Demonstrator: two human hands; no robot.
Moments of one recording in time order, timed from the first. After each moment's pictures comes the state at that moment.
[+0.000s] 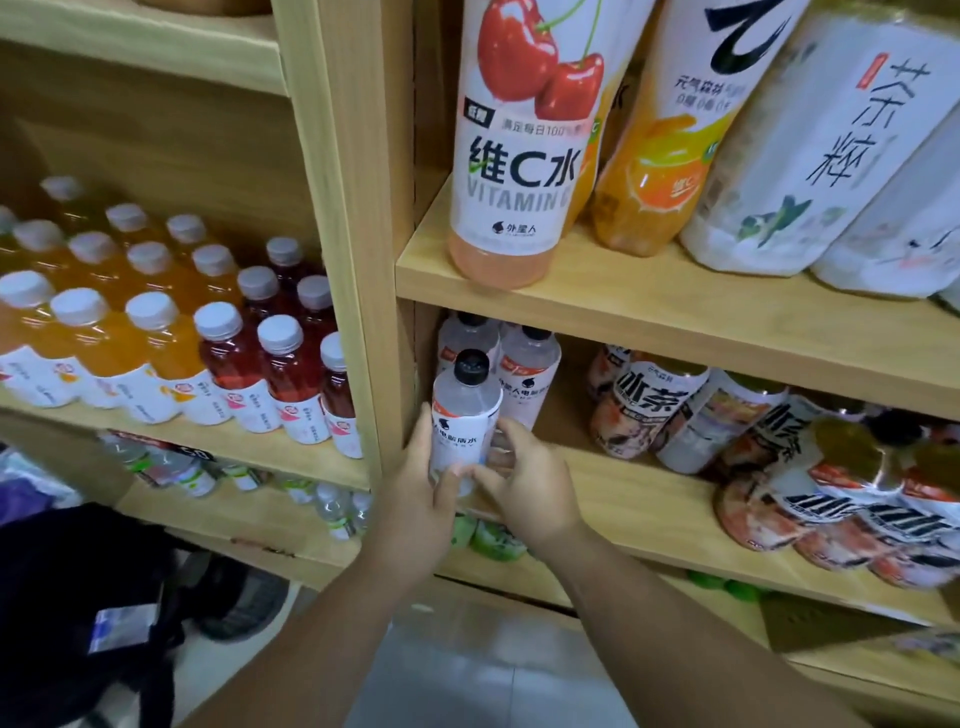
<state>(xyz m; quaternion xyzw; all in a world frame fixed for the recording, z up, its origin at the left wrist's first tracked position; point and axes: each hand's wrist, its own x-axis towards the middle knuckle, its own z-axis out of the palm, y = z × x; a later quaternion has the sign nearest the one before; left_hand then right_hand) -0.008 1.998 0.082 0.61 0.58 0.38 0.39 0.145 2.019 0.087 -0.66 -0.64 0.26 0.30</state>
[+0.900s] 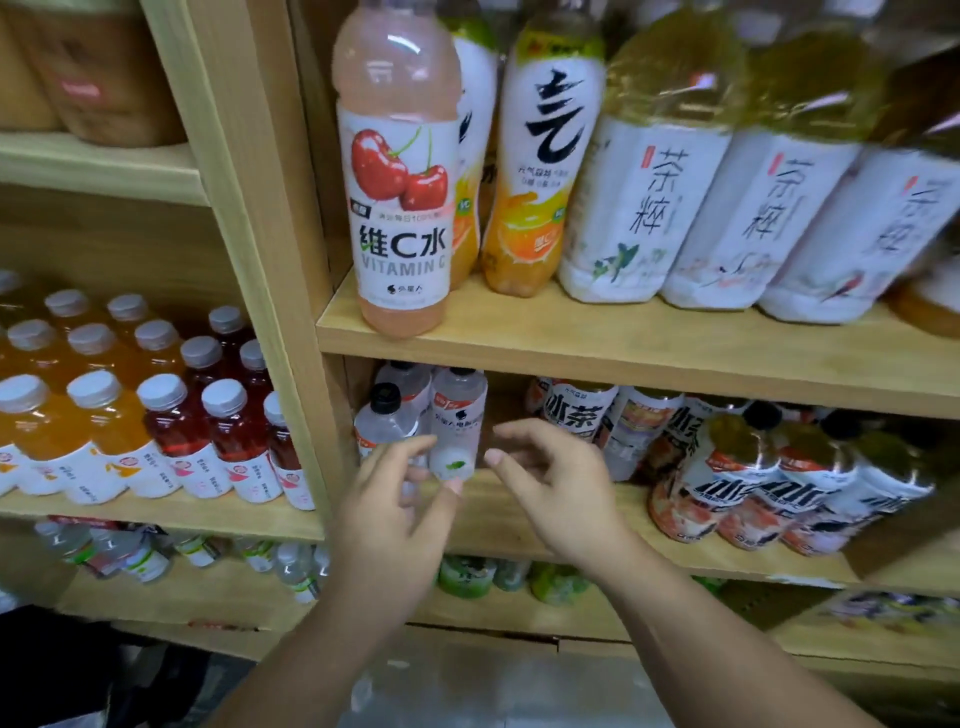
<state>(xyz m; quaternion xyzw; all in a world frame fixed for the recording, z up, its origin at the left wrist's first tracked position) 0.016 1.961 0.161 0.64 0.52 0.46 0.32 0.201 1.963 0.182 -0.62 -0.63 0.22 0.42</state>
